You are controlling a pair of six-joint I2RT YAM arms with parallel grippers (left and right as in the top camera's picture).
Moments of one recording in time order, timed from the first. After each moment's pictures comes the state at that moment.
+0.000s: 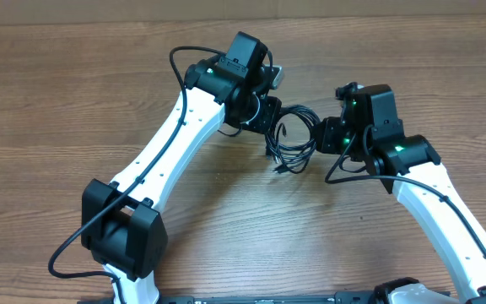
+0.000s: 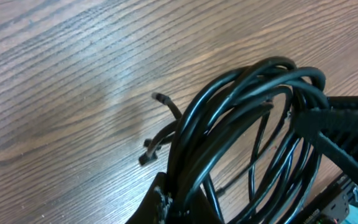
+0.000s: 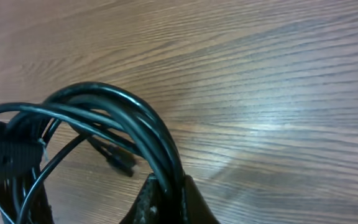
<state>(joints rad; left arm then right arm) -0.50 1.92 1.77 -1.03 0.36 -0.23 0.26 1.37 1.03 -0.56 -0.21 0.38</state>
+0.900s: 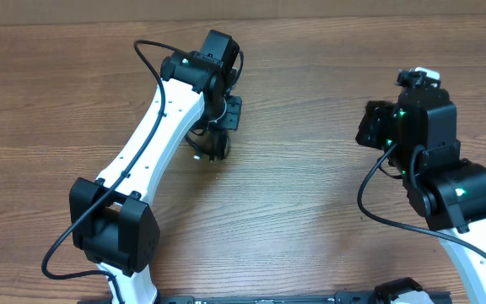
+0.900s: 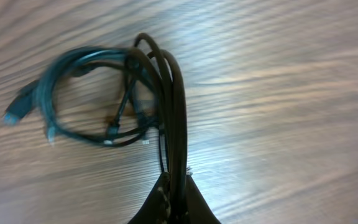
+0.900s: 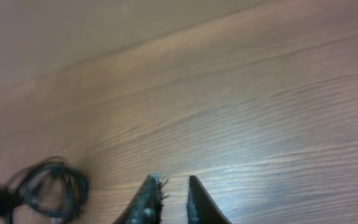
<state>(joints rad) -0.41 1.92 1.78 -1.22 0.07 -0.23 0.26 1.11 1.22 -0.78 0.12 0.47</state>
